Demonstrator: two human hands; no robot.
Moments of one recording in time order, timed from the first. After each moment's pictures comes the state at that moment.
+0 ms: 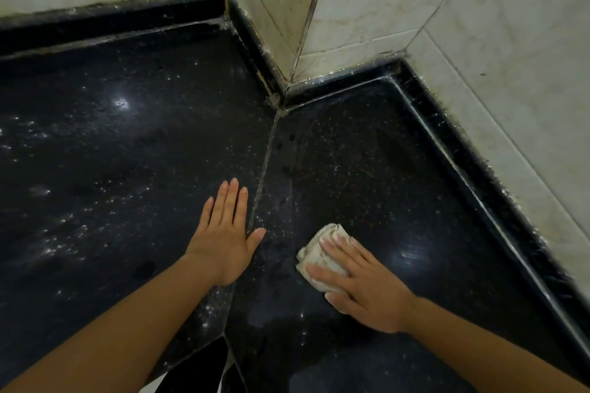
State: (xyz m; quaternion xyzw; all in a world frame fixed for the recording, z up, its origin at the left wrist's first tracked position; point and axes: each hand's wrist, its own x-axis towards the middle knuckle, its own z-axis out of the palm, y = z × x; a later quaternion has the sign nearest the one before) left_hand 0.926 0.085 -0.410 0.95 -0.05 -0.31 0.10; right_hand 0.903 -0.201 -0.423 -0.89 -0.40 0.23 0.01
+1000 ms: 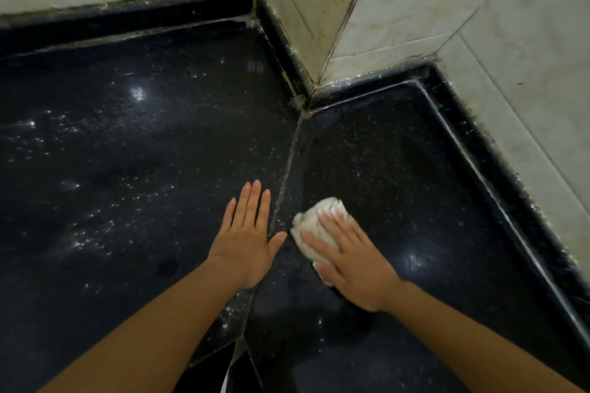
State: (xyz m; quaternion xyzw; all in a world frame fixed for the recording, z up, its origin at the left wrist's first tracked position) left_hand 0.926 0.087 -0.418 0.95 -0.05 -0.29 0.11; right_hand 0.935 -0.144 -0.426 -0.91 -0.36 0.21 0.00
